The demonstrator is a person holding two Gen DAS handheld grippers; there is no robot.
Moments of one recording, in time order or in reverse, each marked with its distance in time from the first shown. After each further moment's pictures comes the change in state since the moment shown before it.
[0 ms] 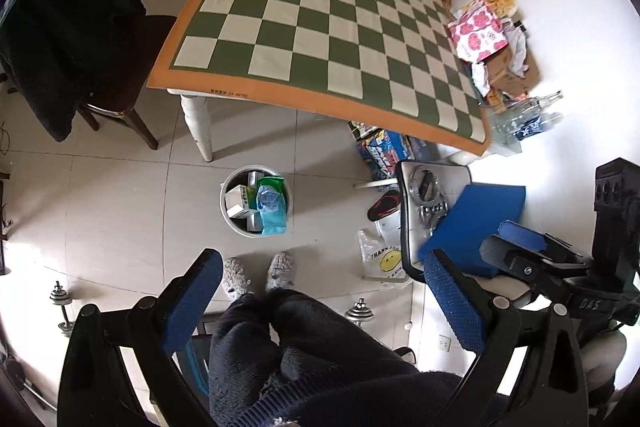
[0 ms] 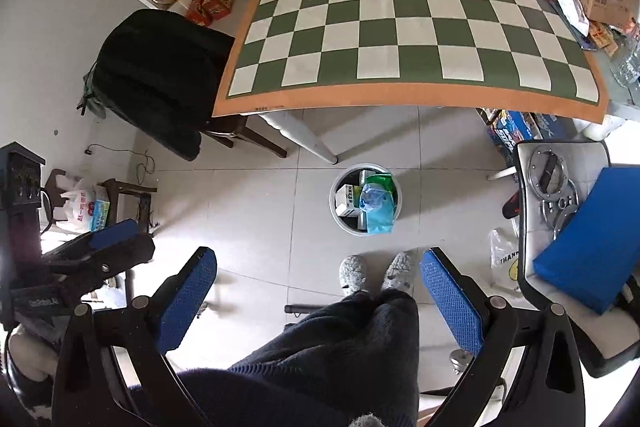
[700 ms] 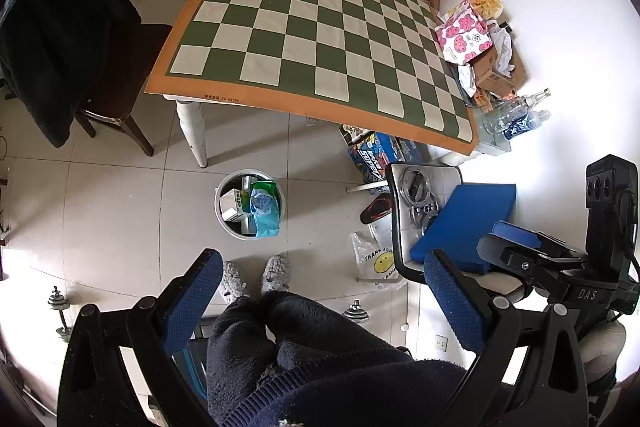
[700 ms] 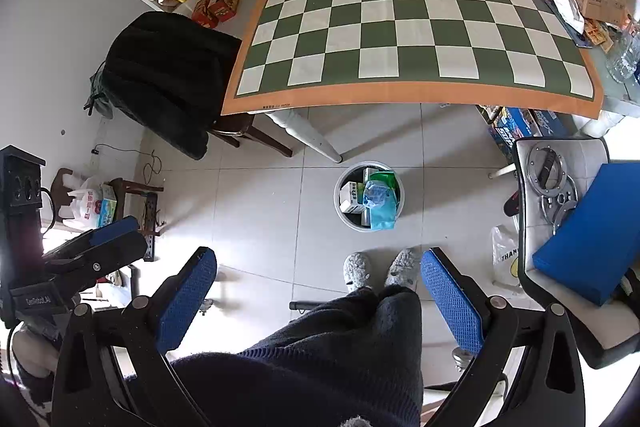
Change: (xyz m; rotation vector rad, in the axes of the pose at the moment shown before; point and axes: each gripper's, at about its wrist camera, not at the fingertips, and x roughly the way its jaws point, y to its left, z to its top) left arm -0.020 -0.006 -0.014 0.024 -0.015 -0.022; right arm -0.025 -0.006 -0.018 0.000 -0.001 0.025
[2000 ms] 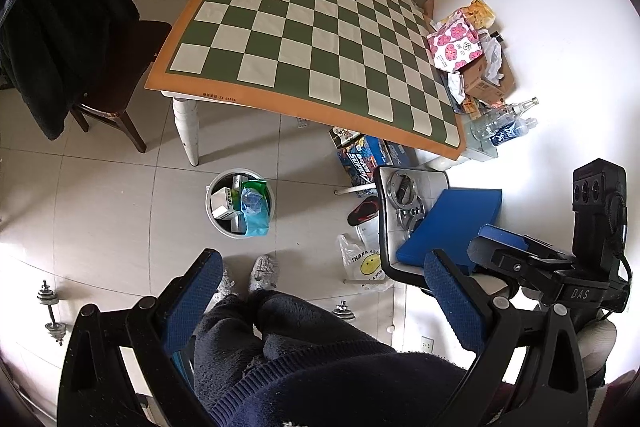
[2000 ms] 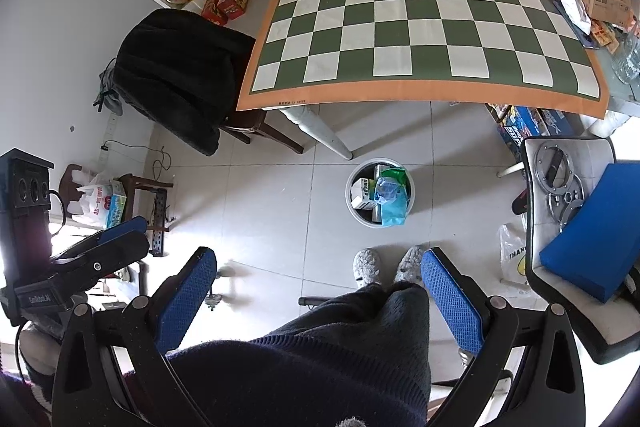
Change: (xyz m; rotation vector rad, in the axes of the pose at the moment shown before) left arm -0.019 -0.002 -0.002 -0.014 -0.015 -0.032; right arm -0.010 0.016 -0.005 -0.008 0.009 0.032
